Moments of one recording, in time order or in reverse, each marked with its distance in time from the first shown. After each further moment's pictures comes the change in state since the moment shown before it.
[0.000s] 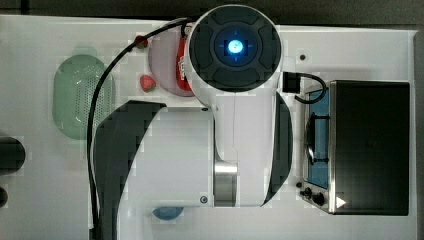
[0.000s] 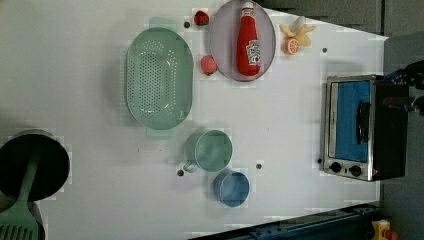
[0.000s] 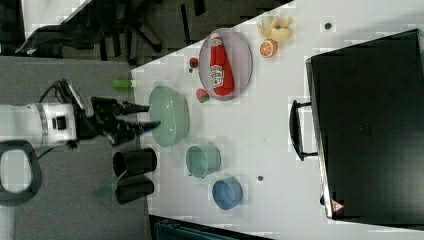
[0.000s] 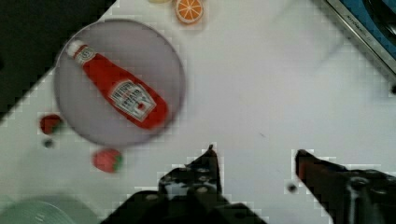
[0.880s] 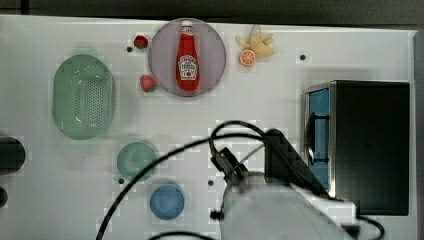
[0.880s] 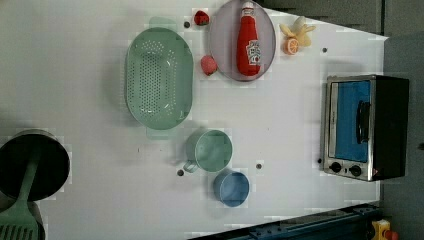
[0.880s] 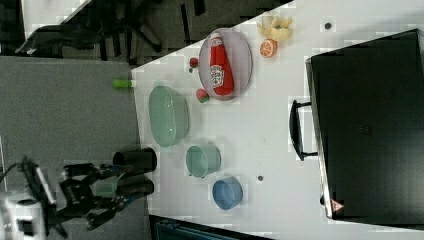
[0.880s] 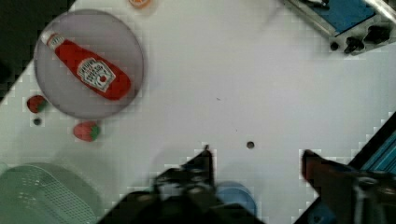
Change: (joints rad) arm -0.019 -0.424 -0.049 -0.236 0.014 -0.135 0.020
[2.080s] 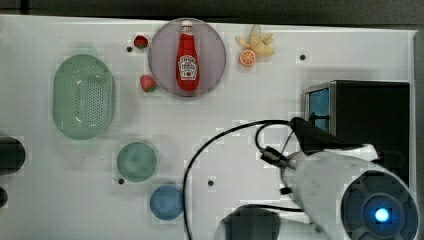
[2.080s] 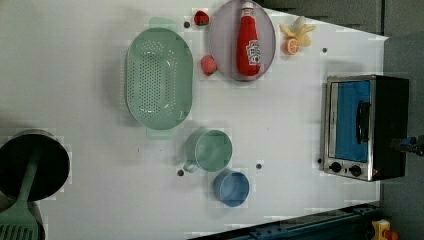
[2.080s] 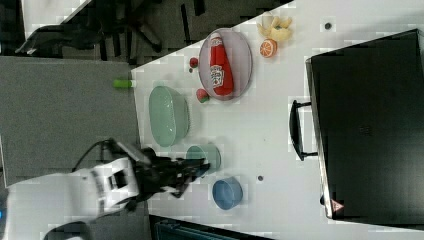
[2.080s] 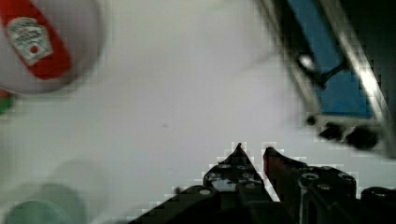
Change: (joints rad) arm -0.019 0.102 -0.186 -0.191 -0.123 0.275 -0.586
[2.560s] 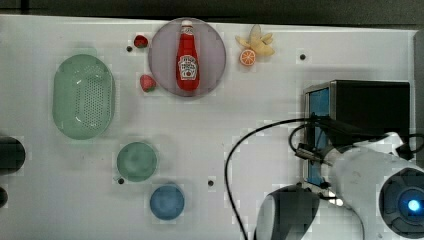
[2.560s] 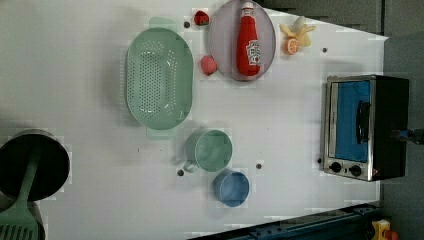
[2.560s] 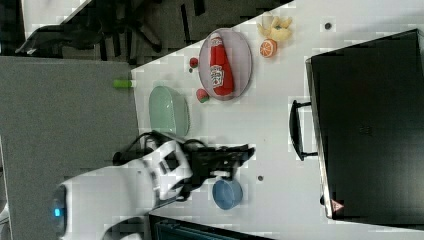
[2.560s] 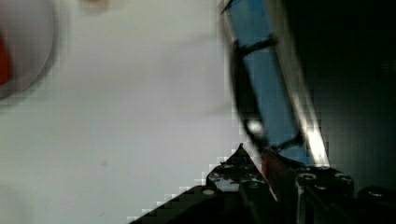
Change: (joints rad) arm -0.034 0.112 -0.121 -0.043 -0.033 0.248 -0.276
